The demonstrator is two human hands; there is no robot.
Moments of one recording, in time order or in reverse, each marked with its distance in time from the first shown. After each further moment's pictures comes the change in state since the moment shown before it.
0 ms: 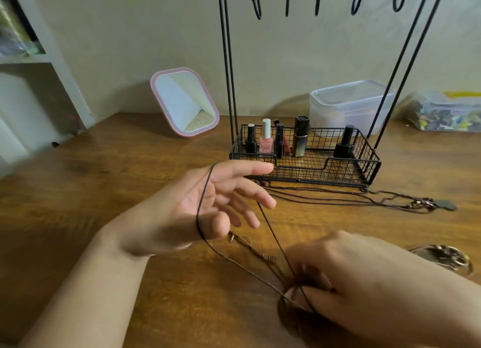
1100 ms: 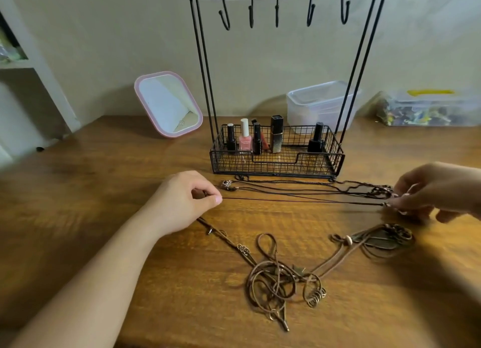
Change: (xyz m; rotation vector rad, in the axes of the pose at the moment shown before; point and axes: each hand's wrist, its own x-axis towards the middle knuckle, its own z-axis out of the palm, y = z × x) left_hand 0.025 -0.040 -0.003 0.810 0.329 -0.358; right_hand -0.046 0.180 -0.039 0.489 0.093 0.839
